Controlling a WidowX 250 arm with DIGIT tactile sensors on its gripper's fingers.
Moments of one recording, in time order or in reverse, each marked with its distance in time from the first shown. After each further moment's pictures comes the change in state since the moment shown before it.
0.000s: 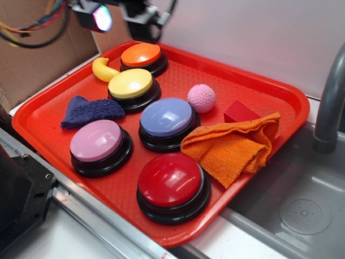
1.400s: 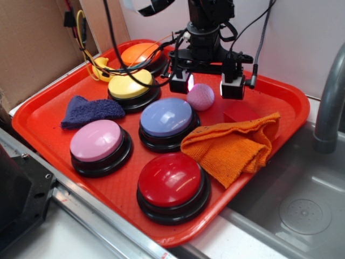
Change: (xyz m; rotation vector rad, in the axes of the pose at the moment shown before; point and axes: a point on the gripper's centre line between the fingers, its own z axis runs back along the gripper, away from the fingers) arm 0.049 -0.064 -0.121 -0.016 0.048 0.224
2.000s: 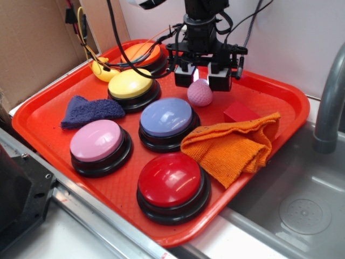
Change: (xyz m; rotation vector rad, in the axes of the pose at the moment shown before) arm 0.008 0.006 0.005 -0.010 0.058 -0.039
